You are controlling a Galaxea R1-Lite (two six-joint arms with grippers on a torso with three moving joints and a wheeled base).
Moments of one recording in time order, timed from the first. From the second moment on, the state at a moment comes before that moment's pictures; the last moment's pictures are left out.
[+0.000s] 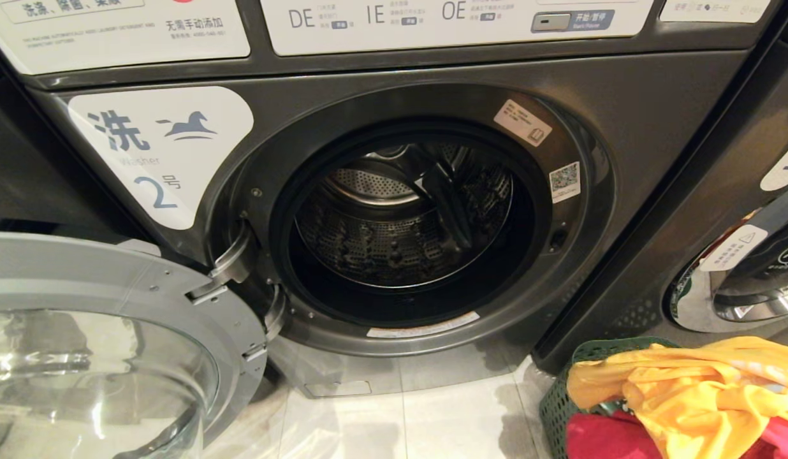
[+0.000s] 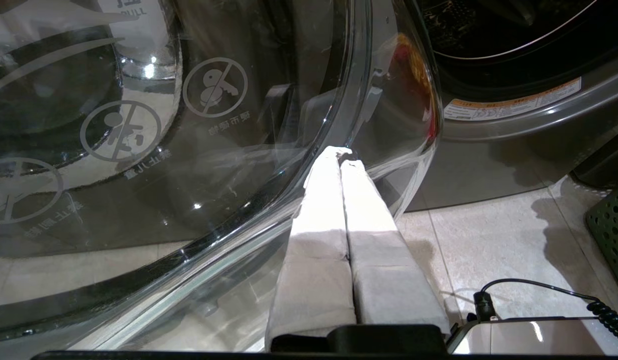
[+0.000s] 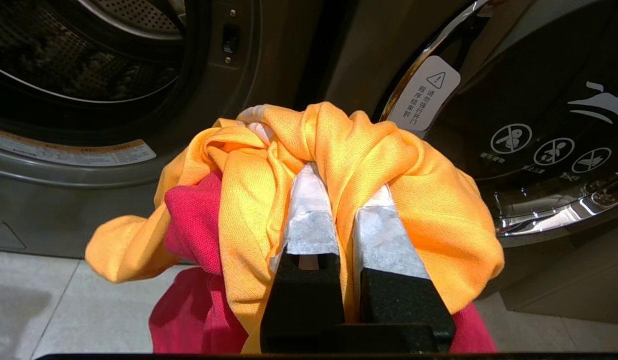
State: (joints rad) left arm -0.01 0.00 0.00 0.00 -0.01 0.03; right arm -0.05 0.31 0.00 -0.48 0.04 -0.27
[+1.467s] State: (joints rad) left arm -0.01 0.00 0.00 0.00 -0.01 0.03; right arm -0.22 0.93 -0.28 -0.54 -0.18 0.00
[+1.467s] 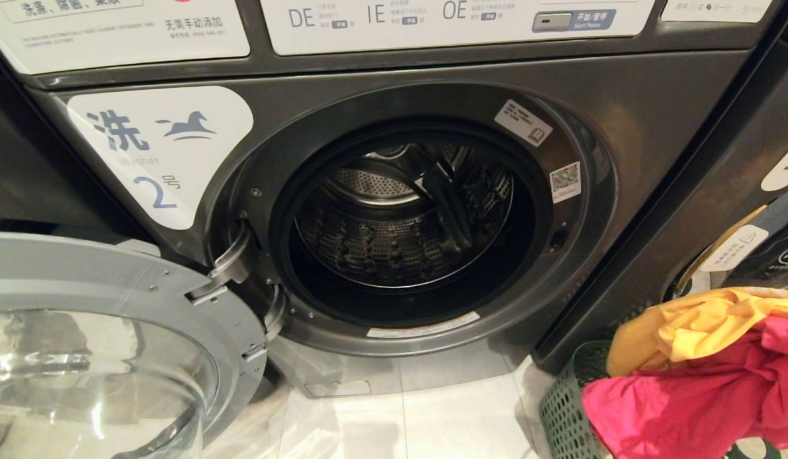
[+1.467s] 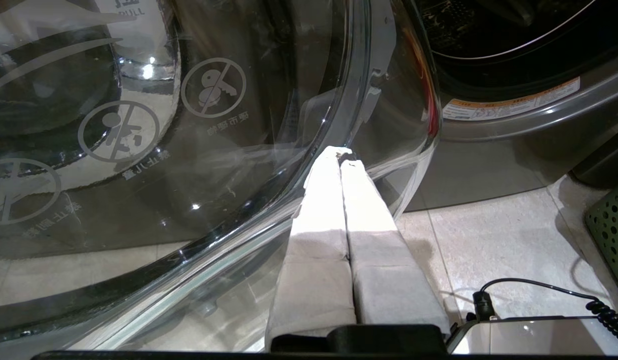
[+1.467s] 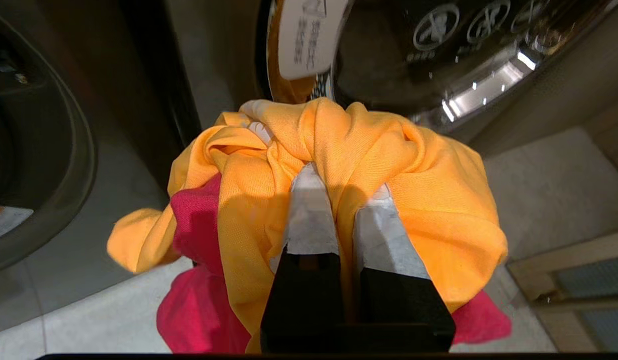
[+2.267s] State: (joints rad) left arm -0.01 0.00 0.00 0.00 -0.01 0.03; right arm -0.26 1.19 -0.18 -0.53 -0.17 0.09
